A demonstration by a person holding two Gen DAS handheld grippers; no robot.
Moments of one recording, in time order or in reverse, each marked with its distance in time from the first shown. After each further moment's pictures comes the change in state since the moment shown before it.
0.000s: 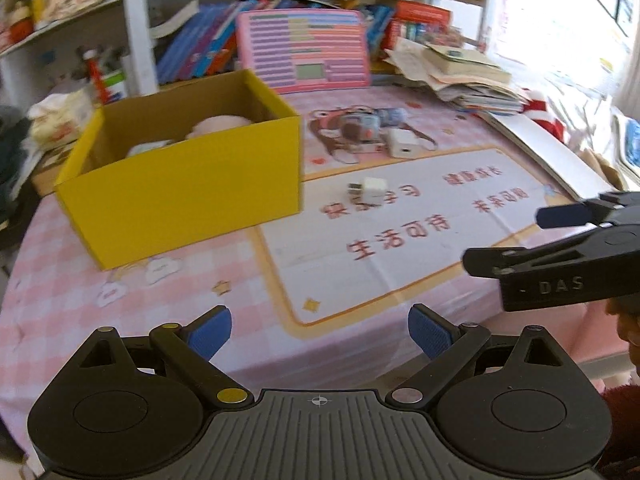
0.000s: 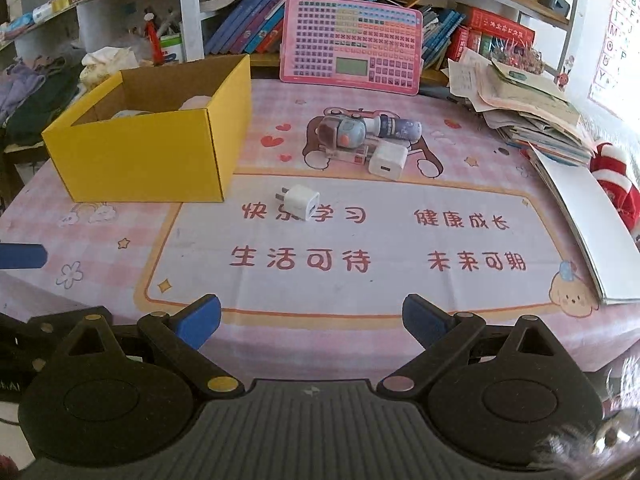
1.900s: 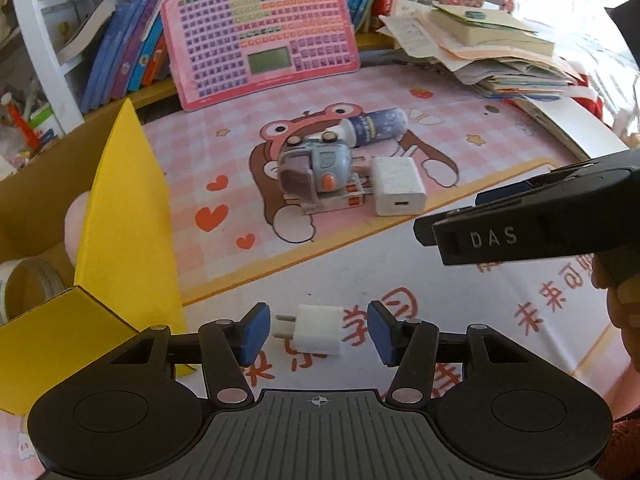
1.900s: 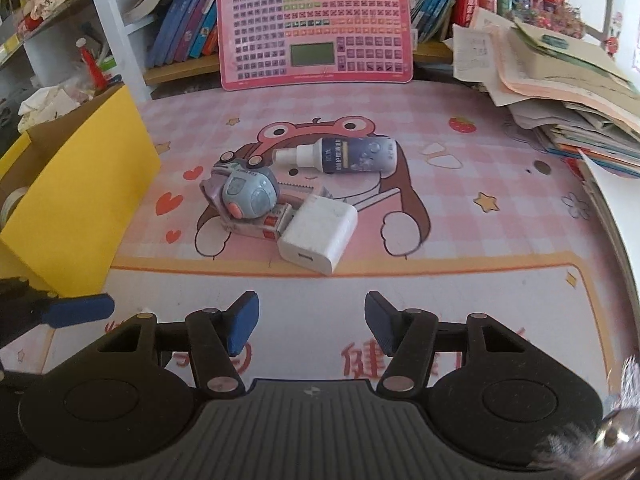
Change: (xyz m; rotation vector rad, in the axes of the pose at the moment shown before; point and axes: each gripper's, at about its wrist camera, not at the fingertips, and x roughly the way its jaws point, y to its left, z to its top) left arm 0.173 -0.076 0.127 0.022 0.099 0.141; right arm 0.169 -0.129 0.109 0.068 0.066 0.146
